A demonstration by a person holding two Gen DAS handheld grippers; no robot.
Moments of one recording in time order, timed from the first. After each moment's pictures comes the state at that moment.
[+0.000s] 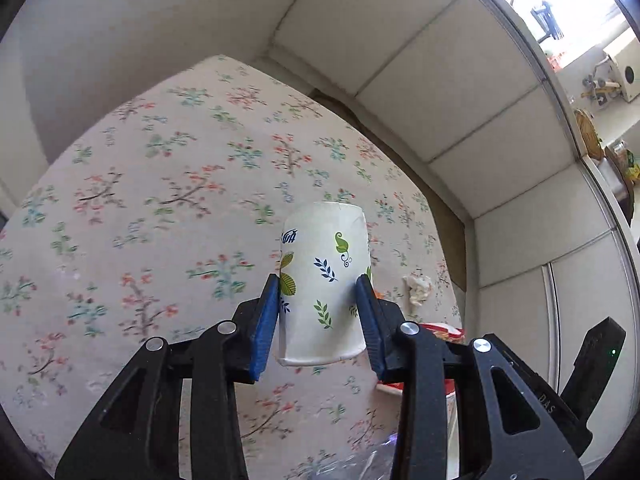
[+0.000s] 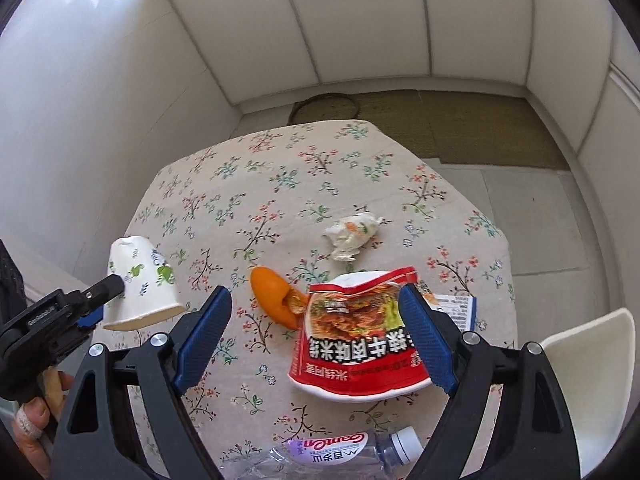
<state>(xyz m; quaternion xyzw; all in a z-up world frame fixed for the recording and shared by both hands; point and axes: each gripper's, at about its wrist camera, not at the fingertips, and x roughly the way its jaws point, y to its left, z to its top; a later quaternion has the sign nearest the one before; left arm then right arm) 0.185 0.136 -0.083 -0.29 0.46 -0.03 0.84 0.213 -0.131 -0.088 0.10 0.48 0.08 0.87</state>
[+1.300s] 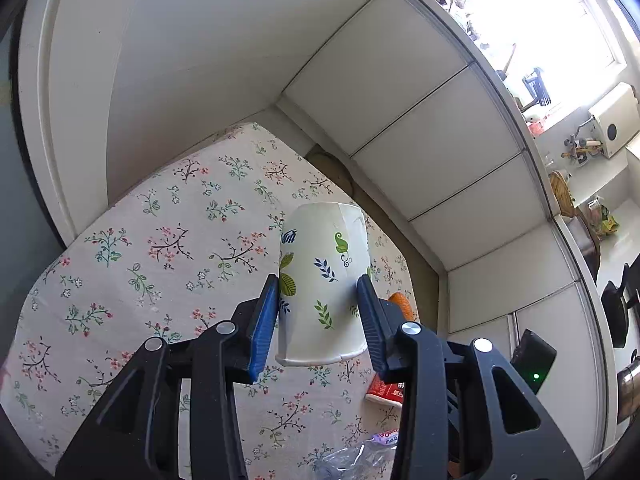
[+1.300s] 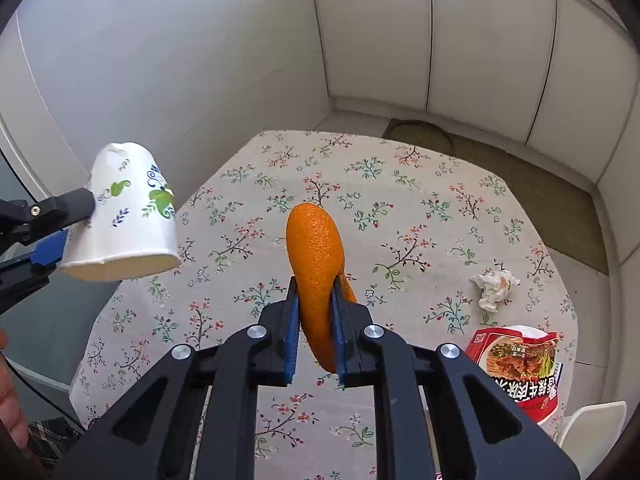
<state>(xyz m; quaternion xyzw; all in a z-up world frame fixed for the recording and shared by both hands) 0.148 0.221 -0.027 -0.35 0.39 -0.04 0.85 0.214 0.015 -0.071 -0.01 0.44 0.18 0.88</state>
